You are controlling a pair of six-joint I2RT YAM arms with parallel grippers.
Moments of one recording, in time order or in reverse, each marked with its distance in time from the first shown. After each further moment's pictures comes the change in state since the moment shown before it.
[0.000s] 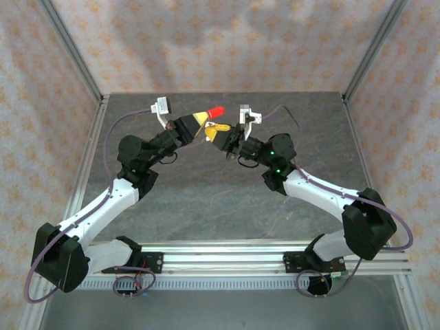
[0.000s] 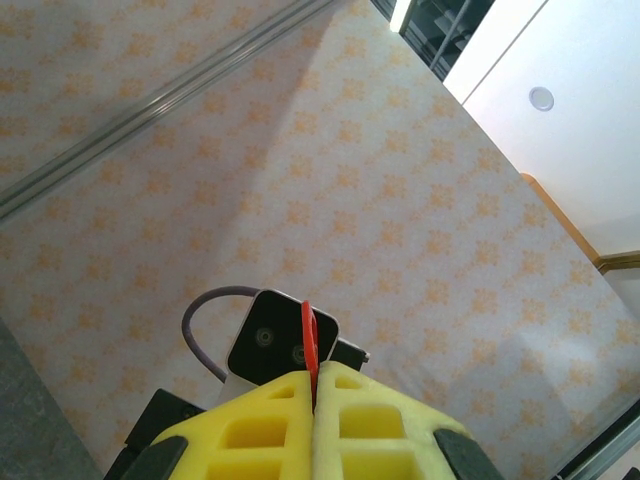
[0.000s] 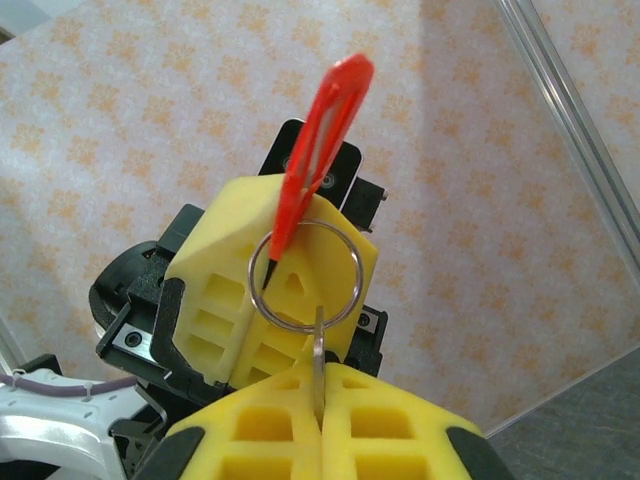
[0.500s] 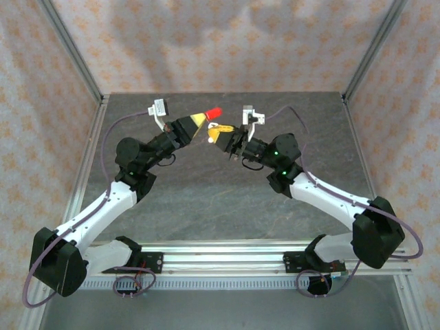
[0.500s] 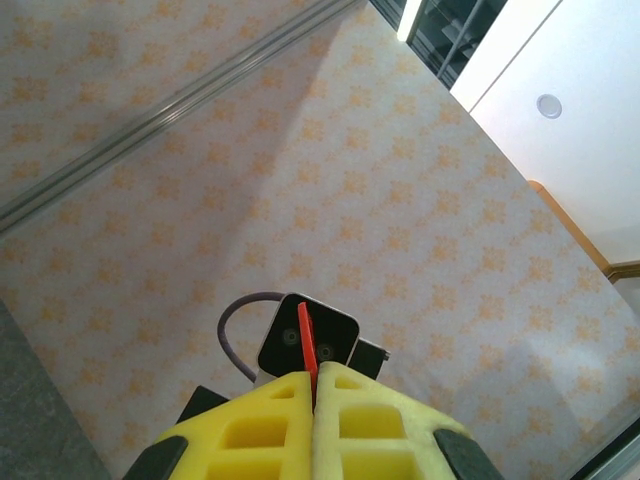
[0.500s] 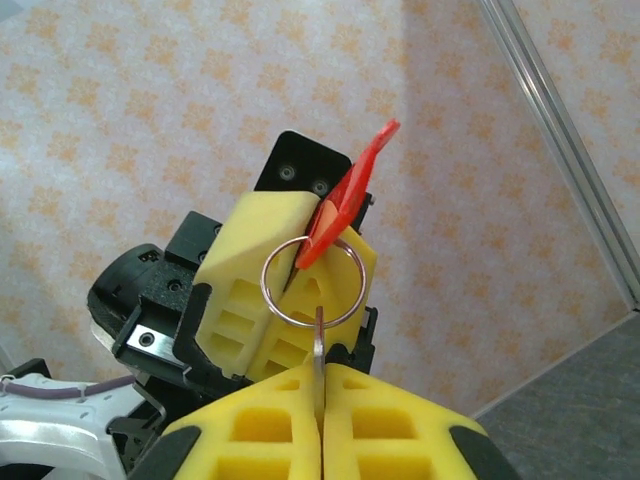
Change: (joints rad) left arm 0.009 -0.033 -0.024 -0.025 -0.016 0.008; right arm 0.000 -0.084 -0.010 -0.151 0.022 -0.041
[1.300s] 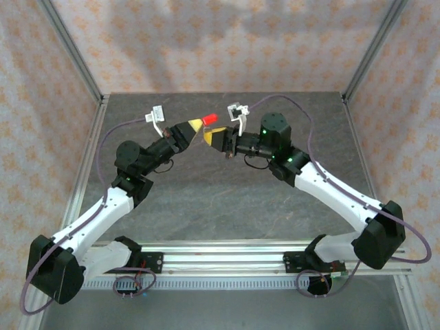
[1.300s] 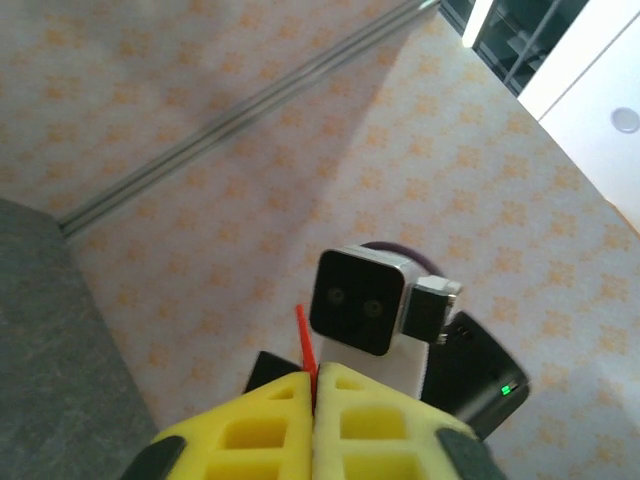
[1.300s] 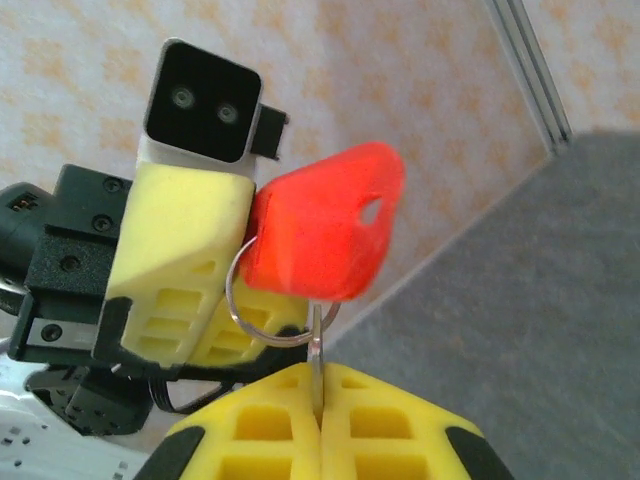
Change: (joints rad) left arm 0.007 -0.082 -0.101 -0.119 -0.071 0.065; right arm 0.000 -0.005 0.311 -0.867 -0.023 -0.207
